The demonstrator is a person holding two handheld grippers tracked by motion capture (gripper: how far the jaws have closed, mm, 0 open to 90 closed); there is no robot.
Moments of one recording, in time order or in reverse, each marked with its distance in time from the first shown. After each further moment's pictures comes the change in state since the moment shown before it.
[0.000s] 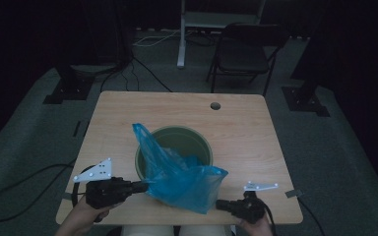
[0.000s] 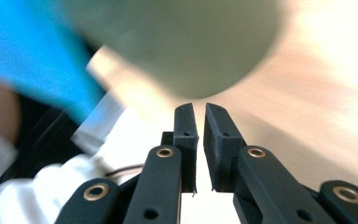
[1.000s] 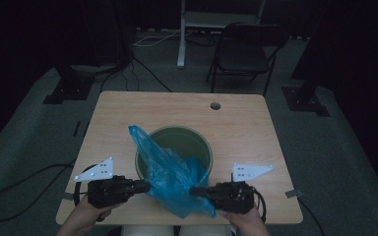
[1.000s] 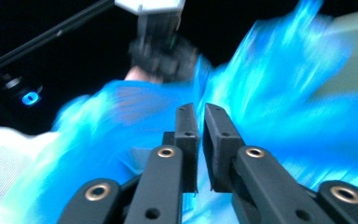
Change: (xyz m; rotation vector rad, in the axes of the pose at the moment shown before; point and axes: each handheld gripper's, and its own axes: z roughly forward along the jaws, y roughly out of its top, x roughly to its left) left arm -0.003 0.007 0.005 -0.021 -0.006 0.011; right arm 0.125 0.074 0.001 -0.085 0.361 -0.348
